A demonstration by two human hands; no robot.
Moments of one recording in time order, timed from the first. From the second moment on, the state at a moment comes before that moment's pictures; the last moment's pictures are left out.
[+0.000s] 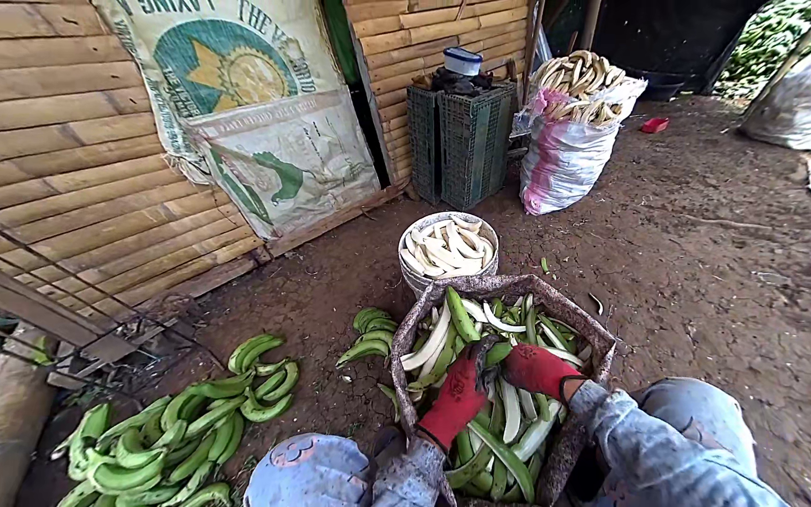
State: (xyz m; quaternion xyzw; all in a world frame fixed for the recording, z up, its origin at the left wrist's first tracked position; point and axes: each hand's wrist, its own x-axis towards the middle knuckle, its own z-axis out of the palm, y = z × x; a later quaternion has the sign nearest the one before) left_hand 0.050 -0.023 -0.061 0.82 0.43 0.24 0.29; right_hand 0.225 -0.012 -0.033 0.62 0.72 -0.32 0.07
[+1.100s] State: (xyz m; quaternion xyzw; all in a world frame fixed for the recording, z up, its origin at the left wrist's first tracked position) left_hand 0.043 -0.026 -0.064 0.79 0.41 0.37 0.27; right_hand 0.214 -0.025 -0.035 0.68 0.67 -0.30 0.06
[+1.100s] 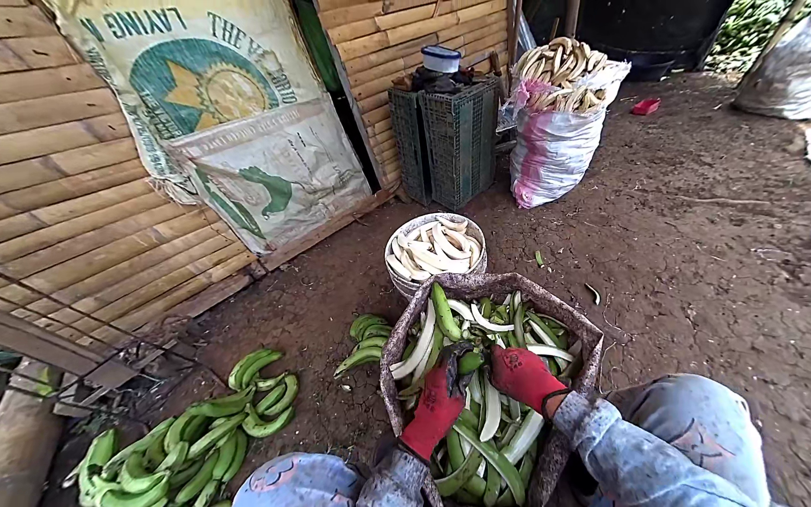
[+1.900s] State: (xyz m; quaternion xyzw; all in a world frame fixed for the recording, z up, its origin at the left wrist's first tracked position) left_hand 0.034 -0.035 -0.021 0.48 0.44 0.56 0.51; right_hand 0.249 0.009 -0.008 0.67 0.67 -0.13 -0.30
